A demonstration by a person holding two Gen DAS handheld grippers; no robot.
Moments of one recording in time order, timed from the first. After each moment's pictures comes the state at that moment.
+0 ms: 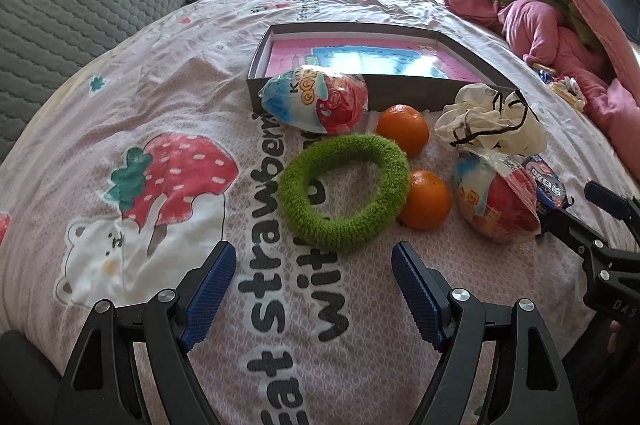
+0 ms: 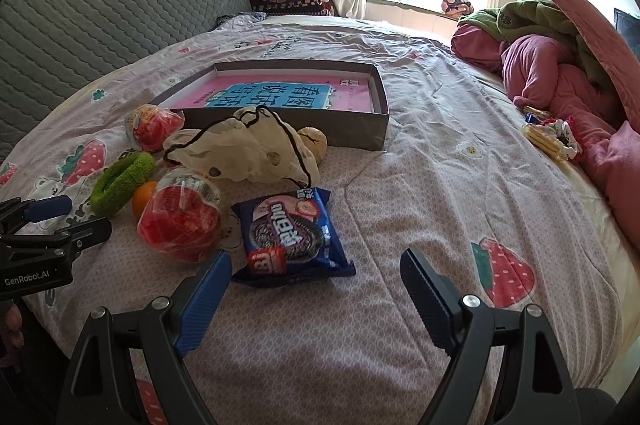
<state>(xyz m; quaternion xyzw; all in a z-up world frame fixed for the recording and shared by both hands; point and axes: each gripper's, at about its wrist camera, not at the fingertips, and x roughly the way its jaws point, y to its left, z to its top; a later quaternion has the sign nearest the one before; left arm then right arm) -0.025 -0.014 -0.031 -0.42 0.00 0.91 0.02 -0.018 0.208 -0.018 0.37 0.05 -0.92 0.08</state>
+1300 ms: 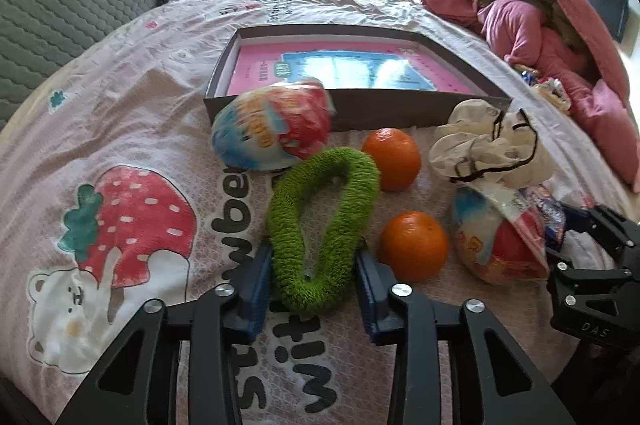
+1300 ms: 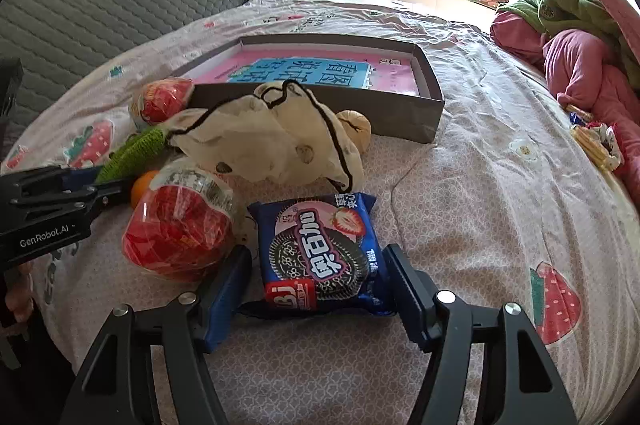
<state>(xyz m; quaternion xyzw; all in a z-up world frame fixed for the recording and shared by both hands) -0.062 -0.011 -0.038 -0.42 -0.02 0.90 0.08 -0.048 0.195 -0.036 0.41 0.06 -0.90 0.14</state>
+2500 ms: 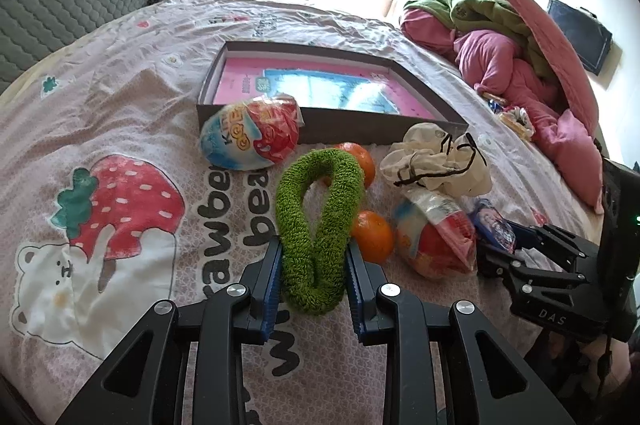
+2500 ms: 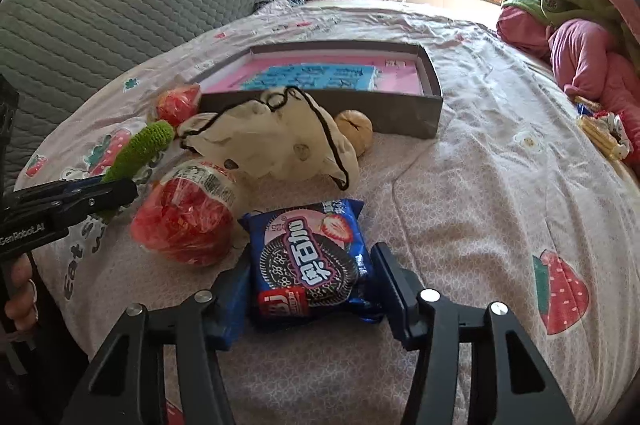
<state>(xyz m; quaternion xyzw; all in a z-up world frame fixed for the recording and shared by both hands) -0.033 -0.017 -0.020 -0.40 -0.07 0.91 0.12 -0.039 0.202 -0.032 0.39 0.03 -0.90 0.17</state>
